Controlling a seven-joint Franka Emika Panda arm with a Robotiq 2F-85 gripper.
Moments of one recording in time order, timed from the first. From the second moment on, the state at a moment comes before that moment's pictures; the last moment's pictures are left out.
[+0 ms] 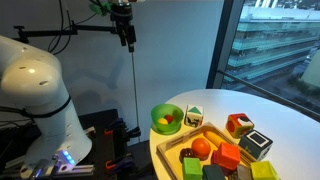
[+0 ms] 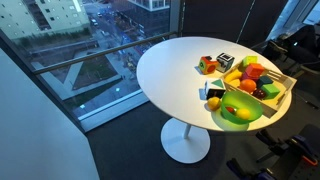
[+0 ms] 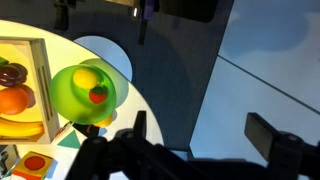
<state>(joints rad) 0.21 -0.91 0.15 -2.63 0.21 1.81 0.10</state>
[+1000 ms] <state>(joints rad) 0.07 -0.76 0.18 -2.58 0.13 1.93 0.14</state>
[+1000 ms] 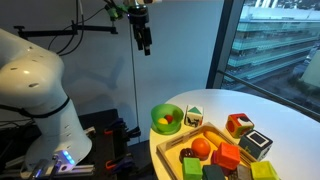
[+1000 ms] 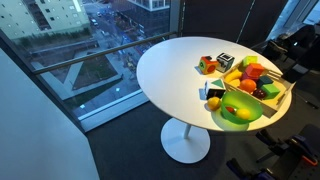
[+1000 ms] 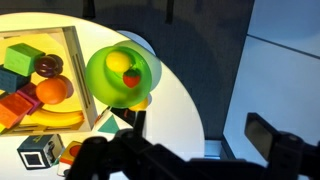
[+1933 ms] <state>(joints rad) 0.01 -0.45 0.11 -2.49 0.01 1.93 0.15</state>
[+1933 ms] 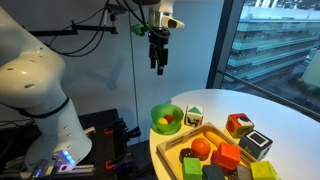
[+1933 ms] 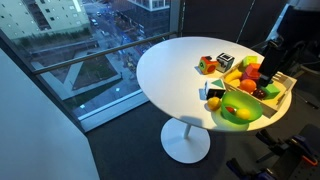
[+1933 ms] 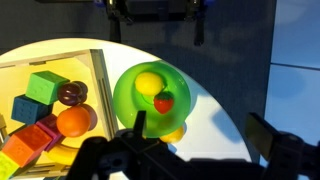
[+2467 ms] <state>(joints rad) 0.01 -0.42 0.07 -2.58 0.00 2.06 0.14</state>
